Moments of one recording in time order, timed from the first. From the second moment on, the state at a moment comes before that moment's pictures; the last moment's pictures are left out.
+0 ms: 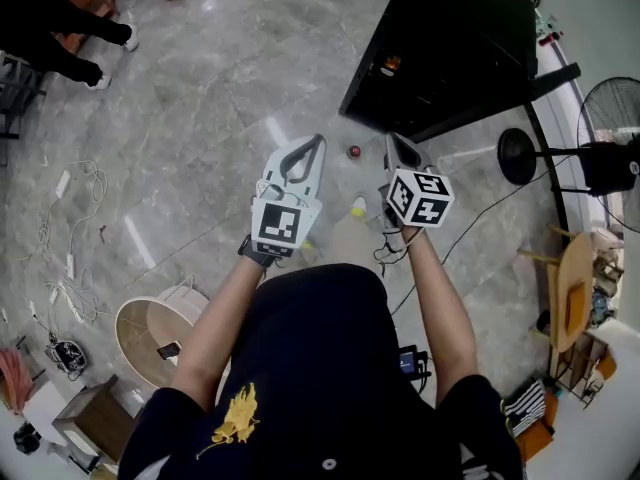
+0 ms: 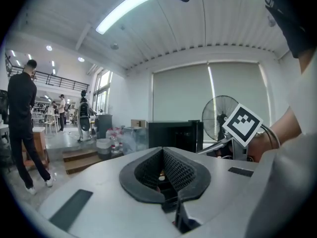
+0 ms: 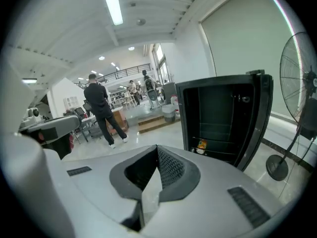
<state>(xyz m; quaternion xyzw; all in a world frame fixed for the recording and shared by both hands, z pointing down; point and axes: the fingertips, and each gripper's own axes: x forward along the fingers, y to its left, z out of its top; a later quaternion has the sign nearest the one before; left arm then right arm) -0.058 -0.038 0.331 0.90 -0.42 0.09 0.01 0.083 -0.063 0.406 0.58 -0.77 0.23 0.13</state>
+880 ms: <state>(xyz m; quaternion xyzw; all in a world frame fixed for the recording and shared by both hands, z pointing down) -0.068 0.012 0.235 0.92 -0.40 0.02 -0.03 0.067 0.018 0.244 0.63 -0.77 0.04 0.08</state>
